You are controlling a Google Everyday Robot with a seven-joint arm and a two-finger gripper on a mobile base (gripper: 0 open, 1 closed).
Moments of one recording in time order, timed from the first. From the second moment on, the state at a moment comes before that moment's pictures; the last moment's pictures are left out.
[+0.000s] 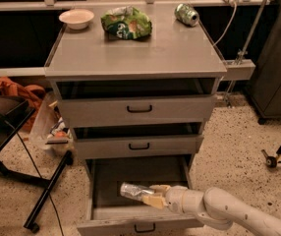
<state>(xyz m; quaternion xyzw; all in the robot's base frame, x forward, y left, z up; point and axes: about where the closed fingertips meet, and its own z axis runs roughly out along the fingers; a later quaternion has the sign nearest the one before) 0.488 -0.053 0.416 -0.27 0.81 0.36 0.38</state>
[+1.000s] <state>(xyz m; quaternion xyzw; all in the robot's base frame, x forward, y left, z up) 0.522 -0.105 0.315 -0.19 0.84 0.34 0.37</state>
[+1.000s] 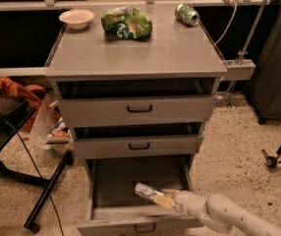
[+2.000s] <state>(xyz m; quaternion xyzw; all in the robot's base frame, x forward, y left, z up) 0.603 -0.118 0.211 -0.22 0.85 0.36 0.32</state>
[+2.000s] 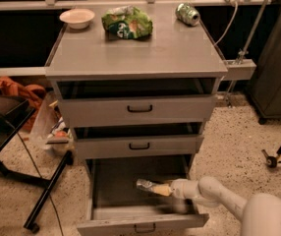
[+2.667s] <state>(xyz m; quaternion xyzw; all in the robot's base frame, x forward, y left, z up) 0.640 -0.112 0.170 -0.29 0.85 0.32 0.31</state>
